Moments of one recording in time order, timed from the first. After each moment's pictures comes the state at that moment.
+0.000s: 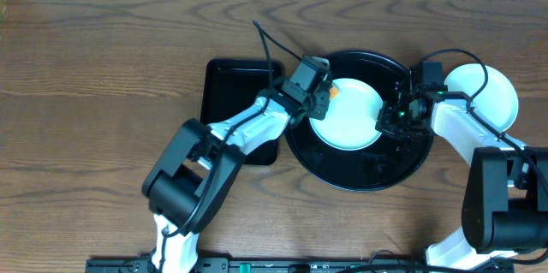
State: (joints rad) left arm -0.64 1.99 1.25 -0.16 0.06 -0.35; right arm 0.03 1.78 0.97 -0.56 -0.27 0.37
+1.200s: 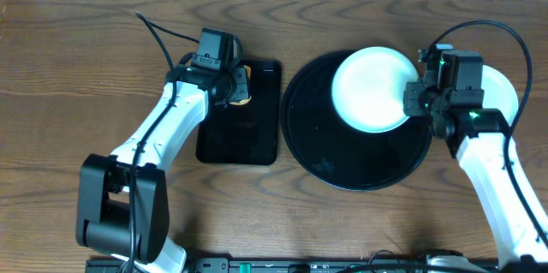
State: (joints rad) left arm -0.25 1.74 1.20 -0.56 0.09 -0.35; right arm 0.04 1.35 0.97 -0.47 0.05 0.02
